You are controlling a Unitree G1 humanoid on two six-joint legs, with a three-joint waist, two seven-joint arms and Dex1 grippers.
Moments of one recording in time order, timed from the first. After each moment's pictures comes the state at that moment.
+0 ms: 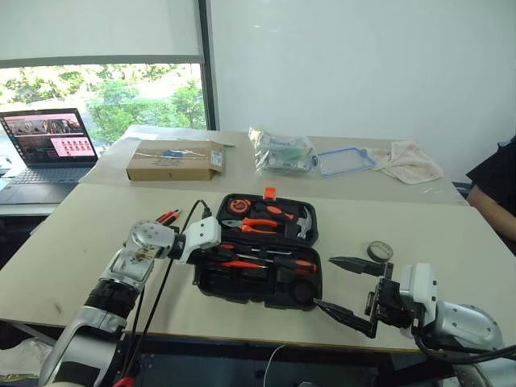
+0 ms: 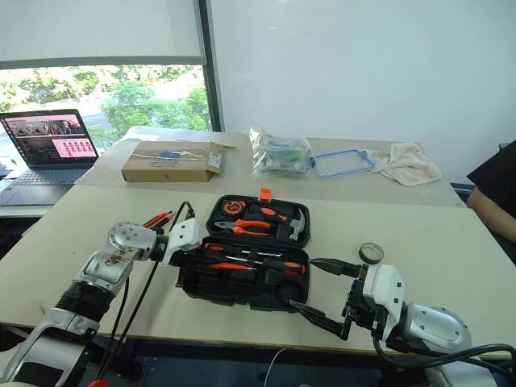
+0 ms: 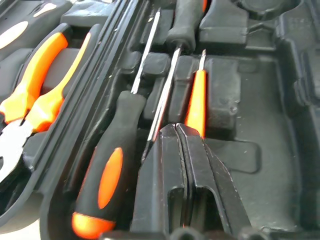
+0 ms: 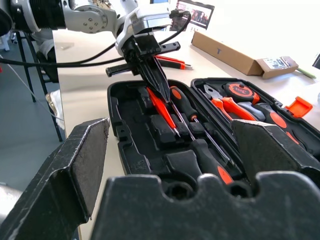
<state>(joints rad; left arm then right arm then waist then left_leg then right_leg) -0.66 0.61 -0.22 0.34 -0.09 0.05 -1.34 0.13 -0.64 -0.15 -0.52 0.53 0.11 0.96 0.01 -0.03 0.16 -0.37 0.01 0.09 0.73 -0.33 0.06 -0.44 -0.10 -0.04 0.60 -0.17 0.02</state>
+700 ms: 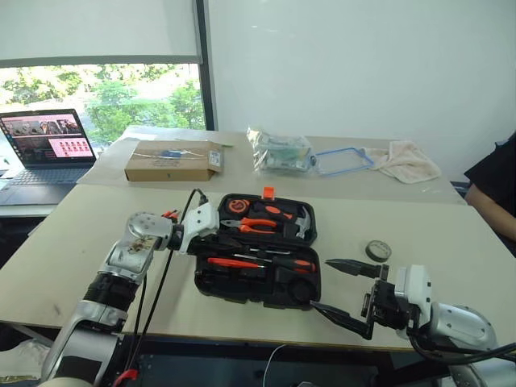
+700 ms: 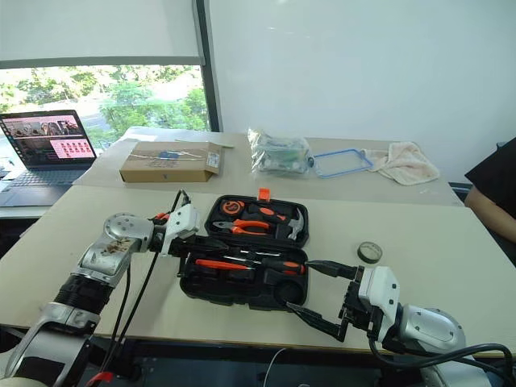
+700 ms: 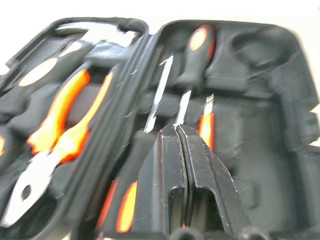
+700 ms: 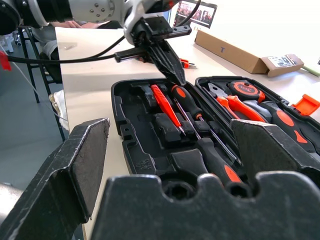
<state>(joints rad) -0.71 0.60 -0.22 0.37 -0.10 0.11 -1.31 0.13 -0.63 -0.13 -0.51 0.52 0.10 0.96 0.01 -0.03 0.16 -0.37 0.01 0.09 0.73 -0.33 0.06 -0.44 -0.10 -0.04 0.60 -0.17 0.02</state>
